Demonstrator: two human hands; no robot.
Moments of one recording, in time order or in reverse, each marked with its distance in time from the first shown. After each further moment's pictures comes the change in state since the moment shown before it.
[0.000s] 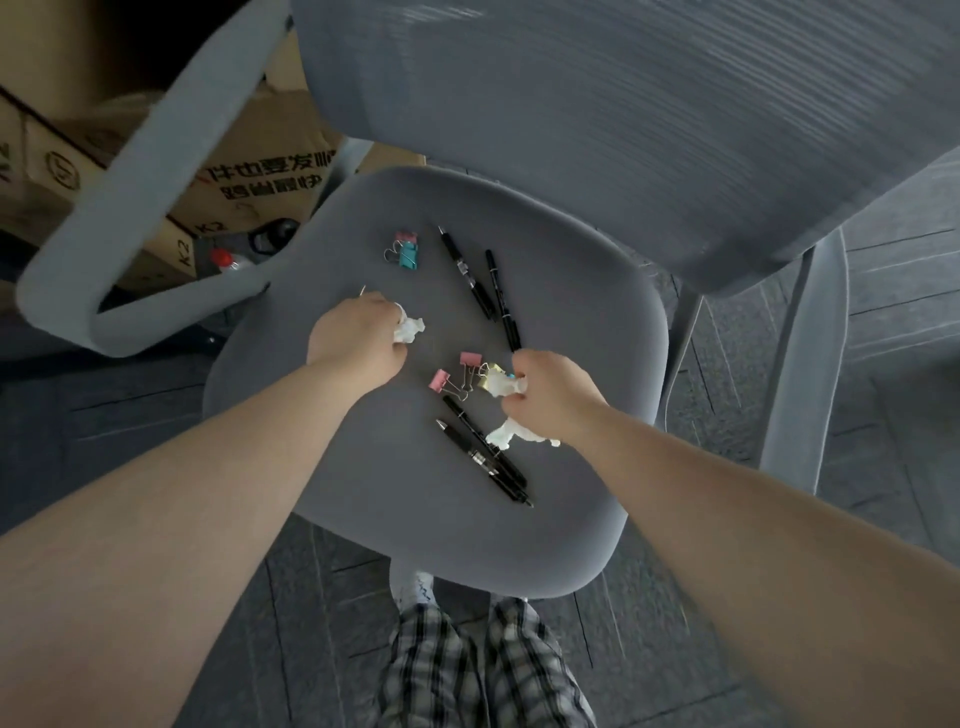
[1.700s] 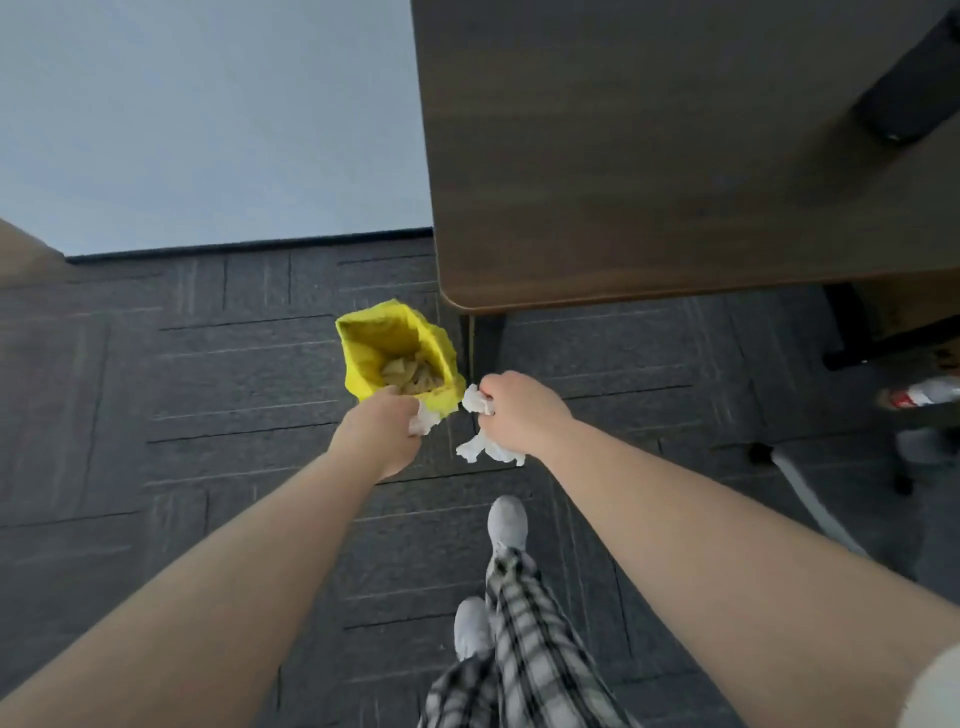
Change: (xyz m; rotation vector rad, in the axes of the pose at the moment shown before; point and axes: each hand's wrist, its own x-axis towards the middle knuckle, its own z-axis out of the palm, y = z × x) left_hand -0.944 0.091 0.281 -0.799 0.188 -1.556; right_hand -0.599 -0.155 0.529 -1.089 -0.698 -1.359
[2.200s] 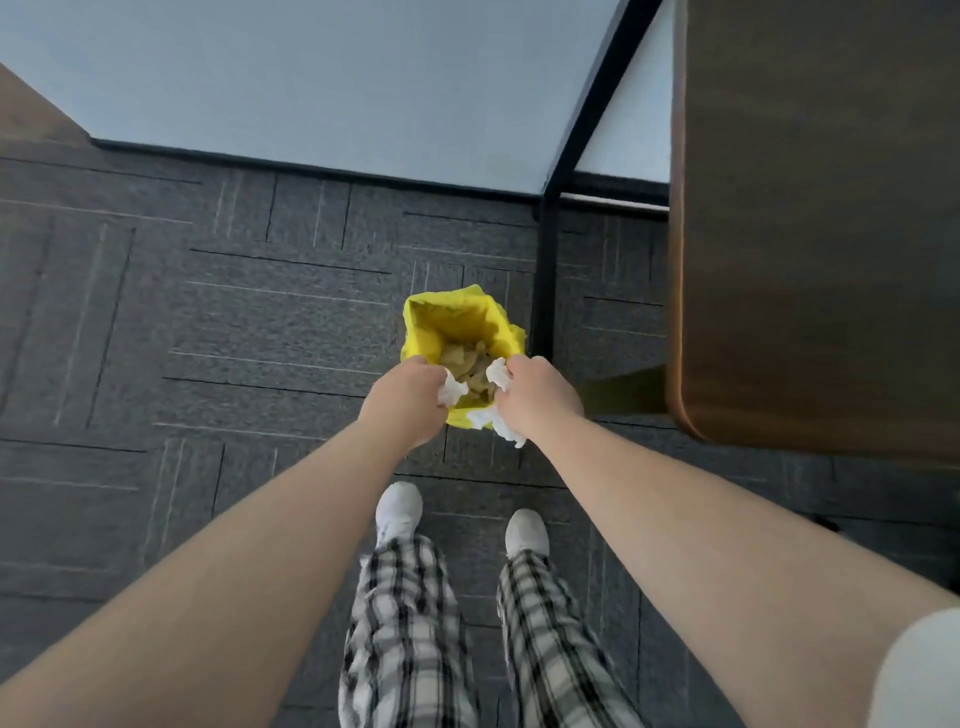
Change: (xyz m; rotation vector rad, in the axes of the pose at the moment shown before) left_hand 0.119 -0.127 -0.003 -0.222 -0.004 -0.130; right_hand 0.188 -0.078 0.046 -0.059 -0.013 0.169
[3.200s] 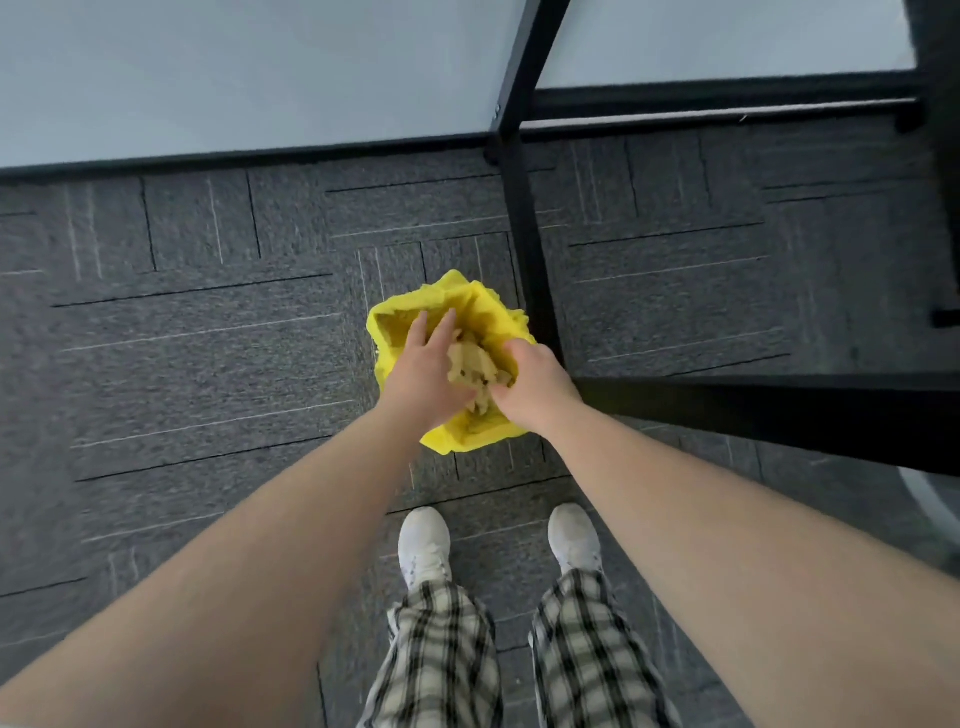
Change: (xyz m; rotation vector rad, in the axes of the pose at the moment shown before) left_hand 0.167 -0.048 0.056 -0.151 -0.116 0.139; right_hand 0.137 0.004 0.092 0.254 -0.019 0.267
